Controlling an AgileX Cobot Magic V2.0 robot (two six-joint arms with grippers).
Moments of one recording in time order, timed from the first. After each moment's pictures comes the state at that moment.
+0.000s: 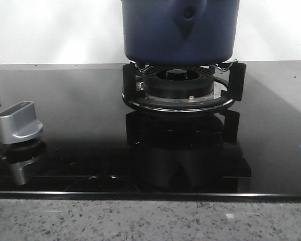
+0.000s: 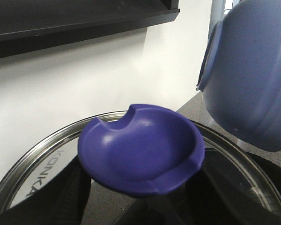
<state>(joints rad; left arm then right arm) 0.01 1.61 -1.51 -1.51 1.03 1.59 0.25 1.50 -1.00 -0.13 -0.97 0.02</state>
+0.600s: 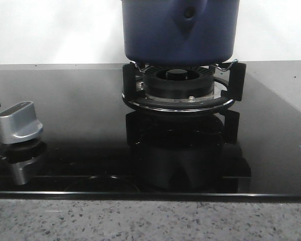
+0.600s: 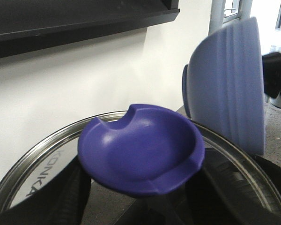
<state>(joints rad) 0.01 1.61 -1.51 -1.51 1.03 1.59 0.23 1.38 -1.12 -0.03 -0.30 0.02</state>
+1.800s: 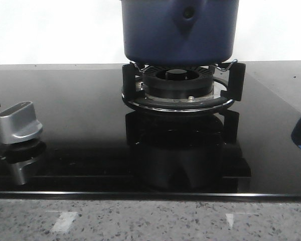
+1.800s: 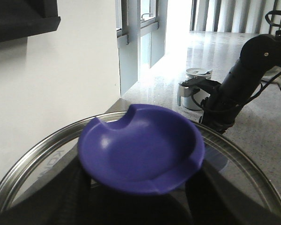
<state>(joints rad) -0.28 1.61 -1.51 -1.52 1.01 1.59 -0.36 1.44 -1.20 0.09 1.00 -0.01</state>
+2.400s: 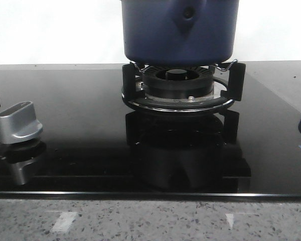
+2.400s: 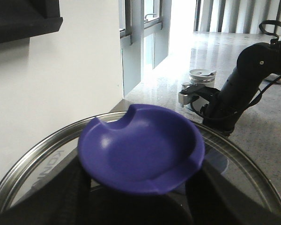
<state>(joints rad) -0.30 1.61 -1.51 -1.53 0.98 1.59 -0.37 1.48 -1.20 0.10 0.98 -0.02</state>
